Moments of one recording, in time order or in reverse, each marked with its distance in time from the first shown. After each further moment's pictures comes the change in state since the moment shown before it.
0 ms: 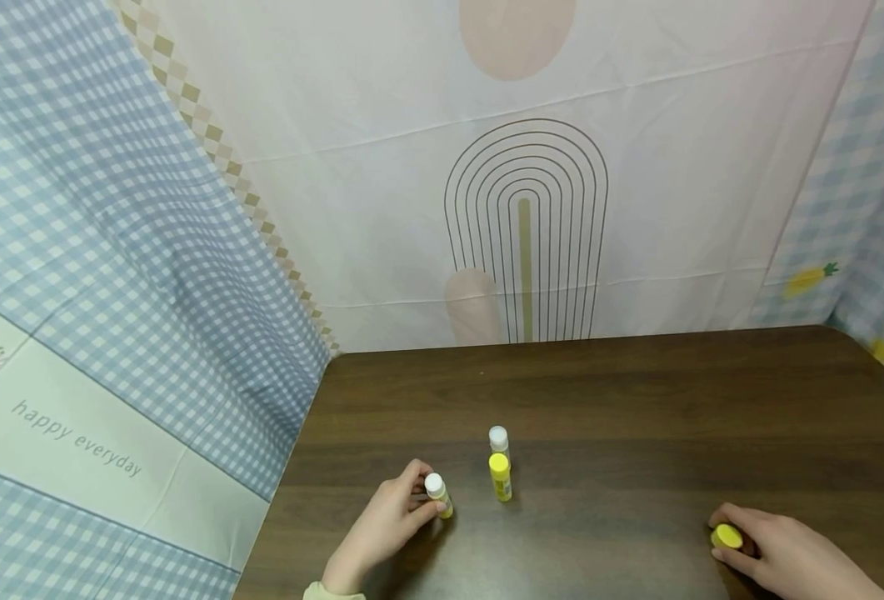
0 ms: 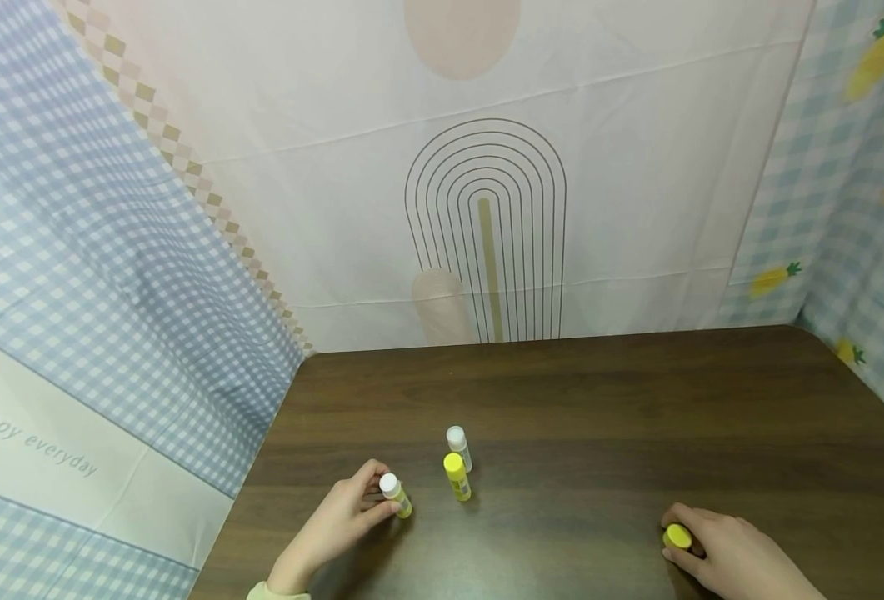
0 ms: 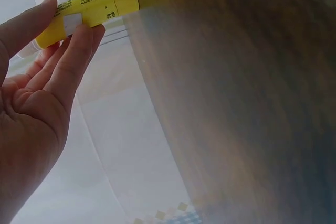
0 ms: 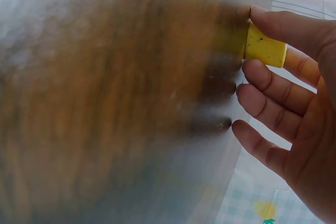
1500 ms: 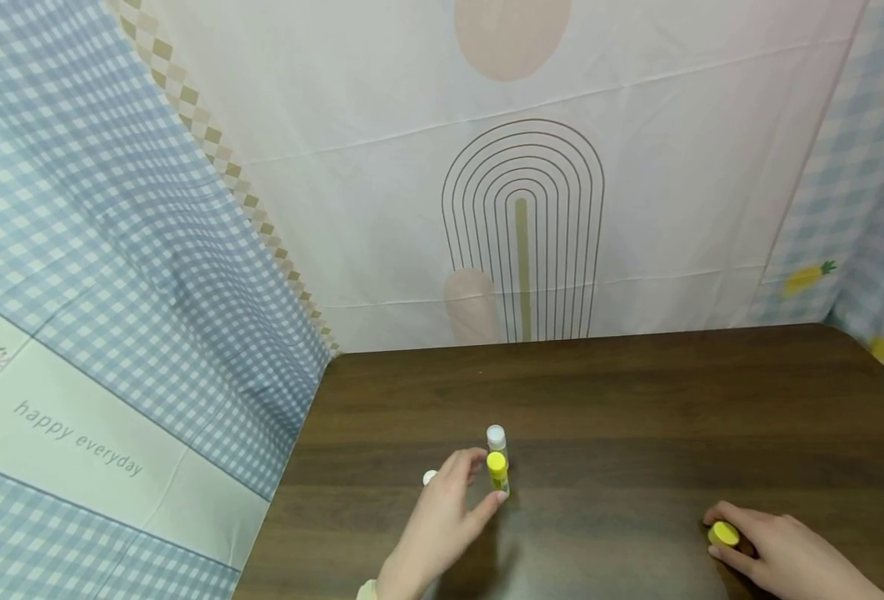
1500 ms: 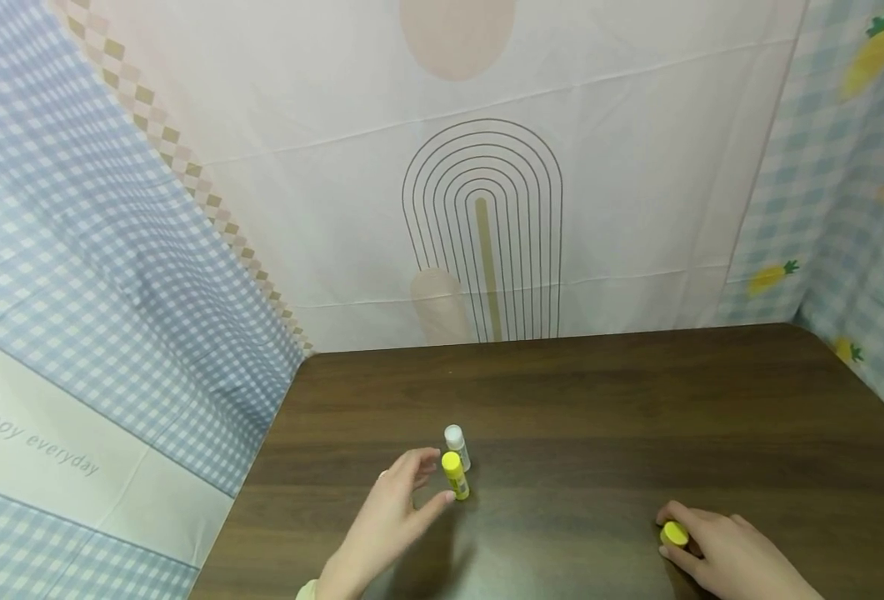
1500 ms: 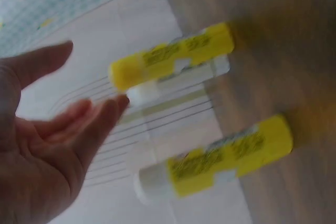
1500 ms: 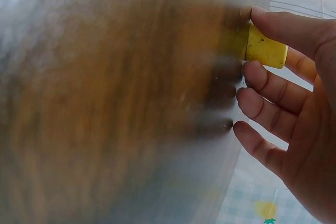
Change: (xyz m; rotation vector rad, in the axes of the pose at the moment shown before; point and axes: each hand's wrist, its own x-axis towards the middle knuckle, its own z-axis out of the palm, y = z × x) left_hand 0.023 0.082 0.042 0.256 0.156 0.035; right_hand -0.002 0.008 -0.002 0.035 -0.013 -0.142
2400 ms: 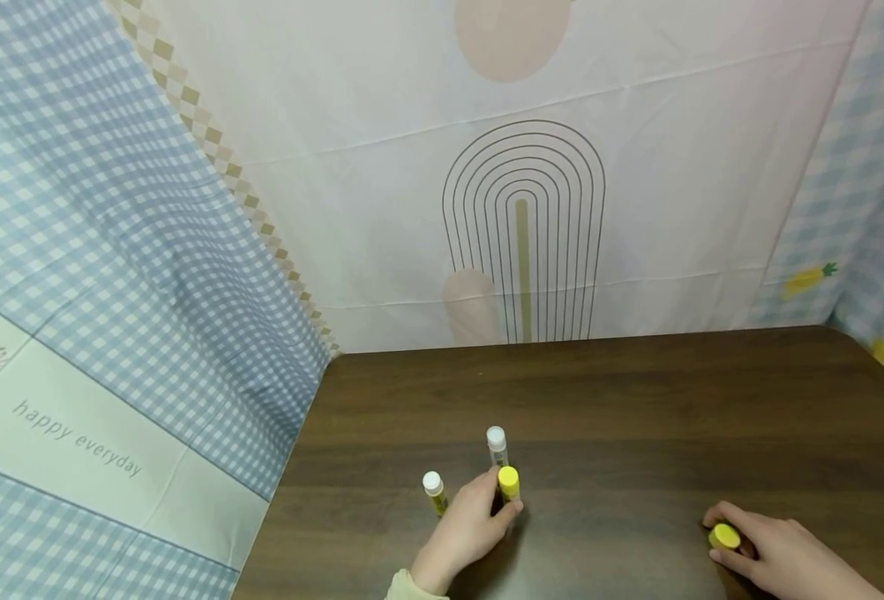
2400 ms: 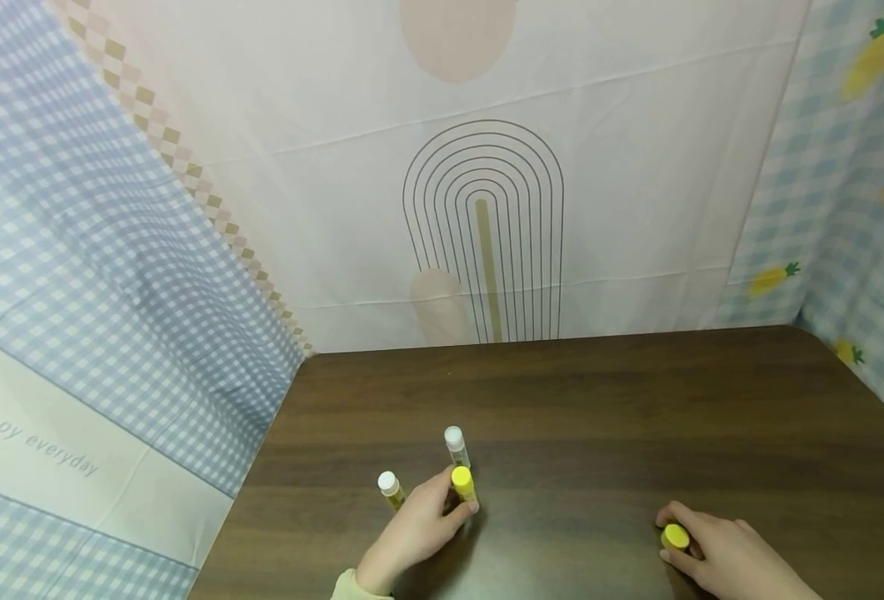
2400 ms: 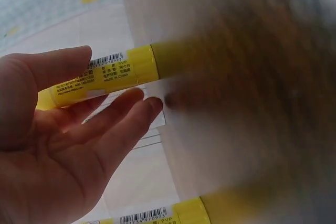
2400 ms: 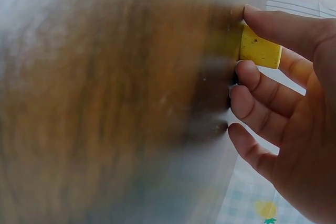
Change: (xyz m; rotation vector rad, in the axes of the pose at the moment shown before) left_hand 0.011 -0.019 0.046 -0.060 -0.156 -0.102; right_hand -0.001 -0.006 0.000 0.038 0.006 0.021
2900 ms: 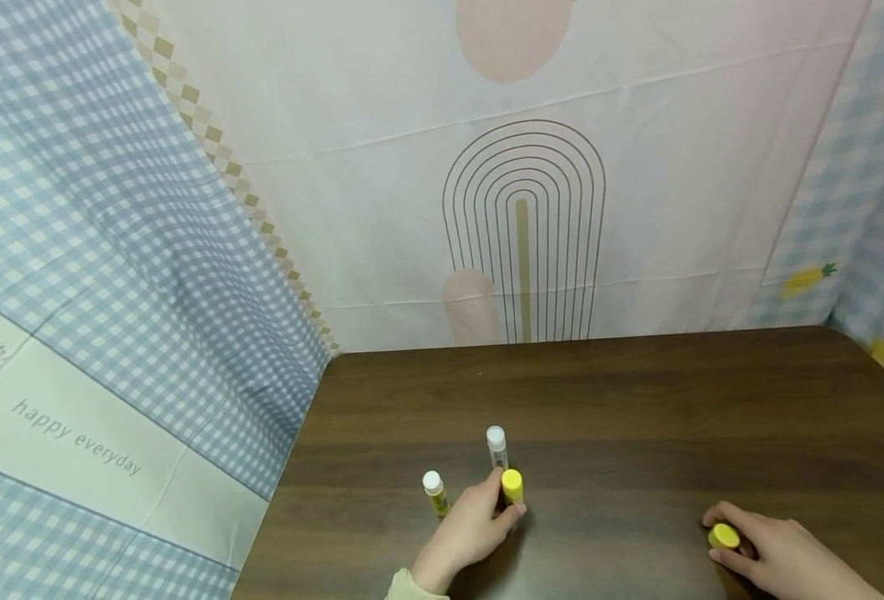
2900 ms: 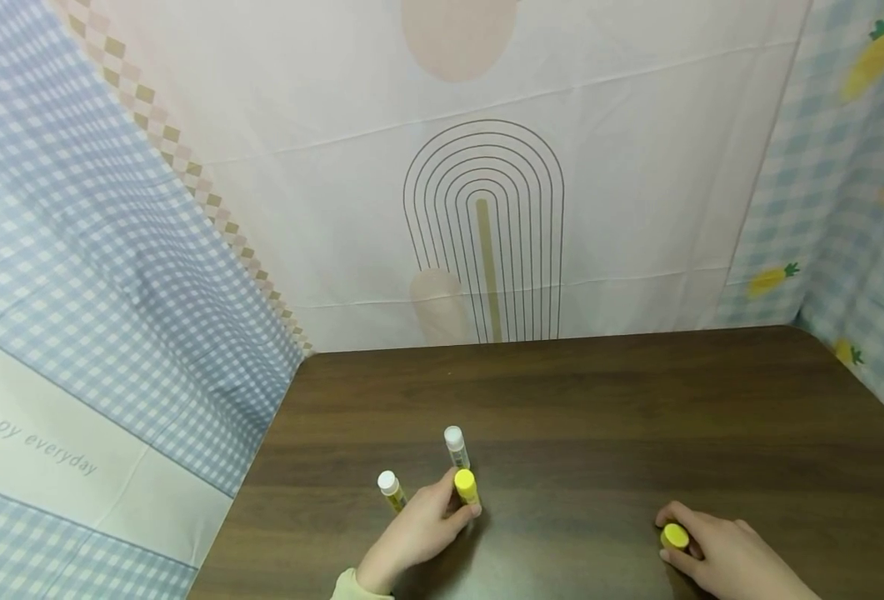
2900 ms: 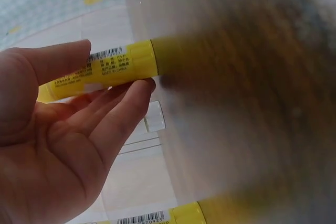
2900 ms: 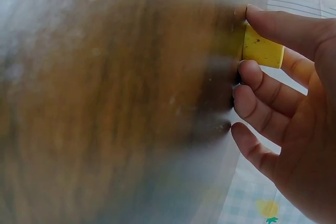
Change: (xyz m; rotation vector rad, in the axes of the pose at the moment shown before) left_hand 0.000 -0.002 0.002 -0.041 -0.080 0.002; right_hand 0.000 0.003 0.002 -0.018 0.019 -0.017
